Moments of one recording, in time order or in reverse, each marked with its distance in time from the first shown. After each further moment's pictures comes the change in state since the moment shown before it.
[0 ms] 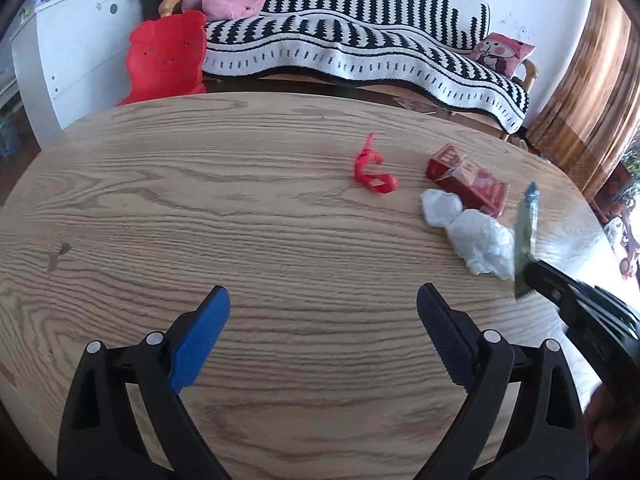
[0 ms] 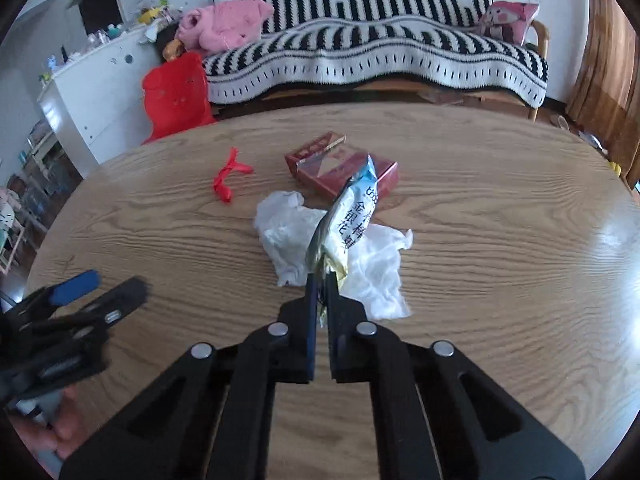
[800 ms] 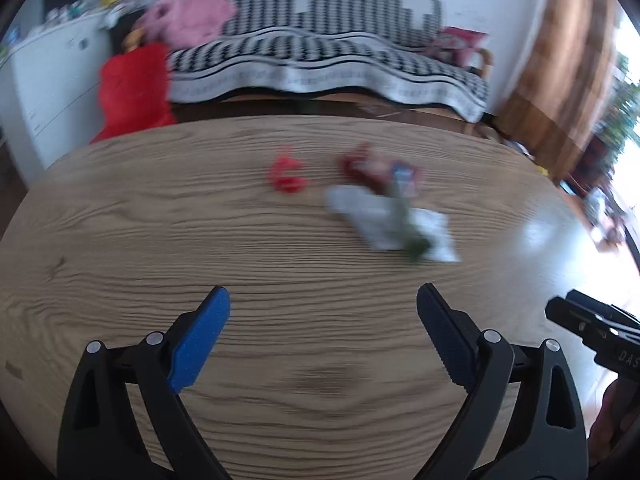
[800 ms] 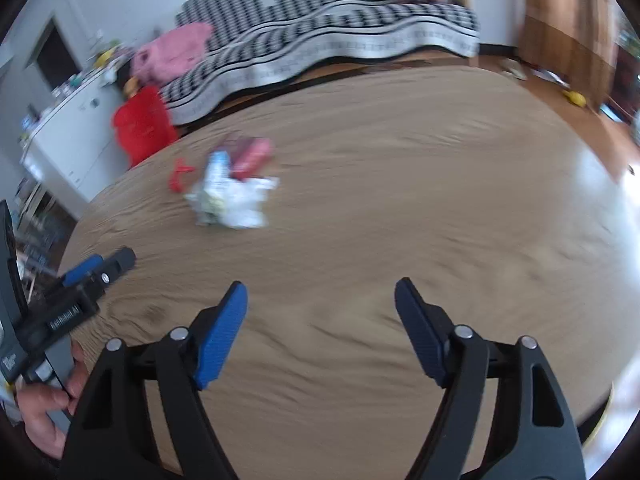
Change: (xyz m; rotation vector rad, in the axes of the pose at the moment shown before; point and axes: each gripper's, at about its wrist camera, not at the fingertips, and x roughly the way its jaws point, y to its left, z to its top) left arm -0.049 -0.049 -0.023 0.092 -0.038 -0.032; right arm -0.074 -0.068 -0.043 0.171 0.050 -0.006
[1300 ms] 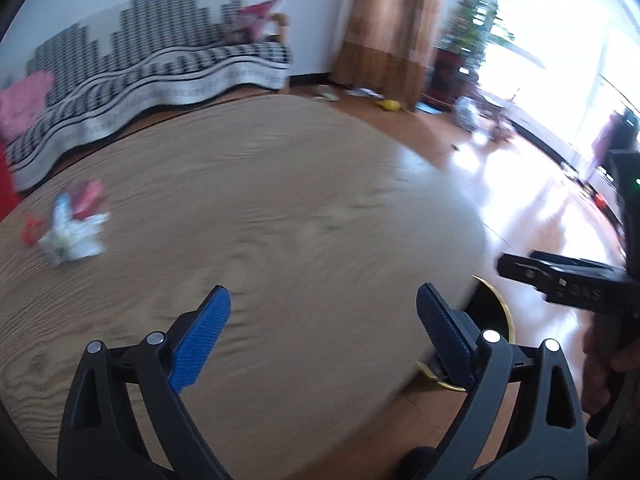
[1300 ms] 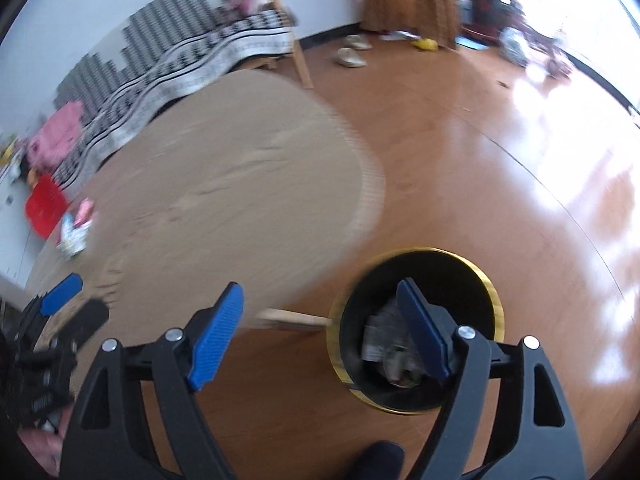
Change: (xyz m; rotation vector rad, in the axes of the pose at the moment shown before) left arm -0.026 -0.256 -0.079 0.406 0.004 -0.354; right arm -0.149 -0.240 -0.110 0.335 -0.060 -0.284
